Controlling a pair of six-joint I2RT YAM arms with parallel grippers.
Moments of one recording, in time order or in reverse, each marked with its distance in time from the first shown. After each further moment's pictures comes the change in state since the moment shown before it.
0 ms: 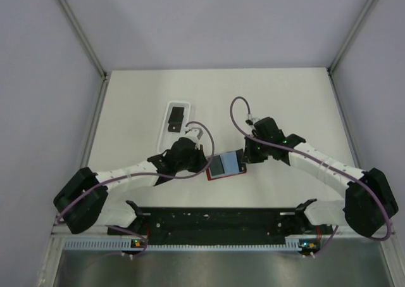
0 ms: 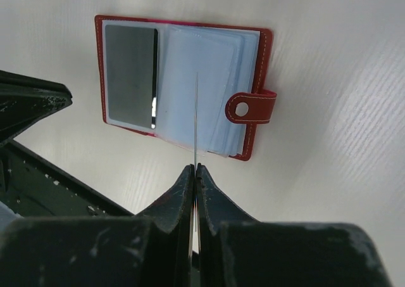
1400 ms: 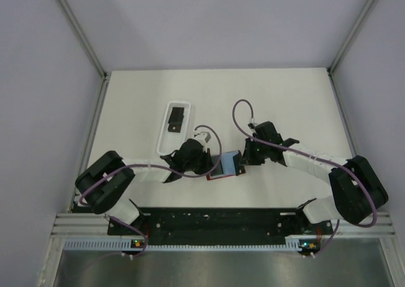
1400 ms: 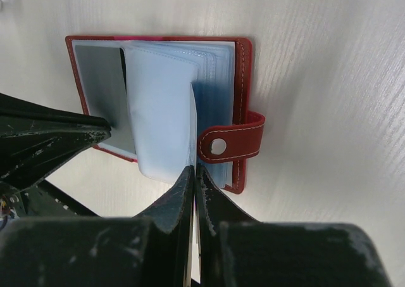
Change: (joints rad) left arm 0.000 0.253 0.001 0.216 0.123 -0.019; right arm -0.055 0.121 -0.119 0.221 -0.086 0.085
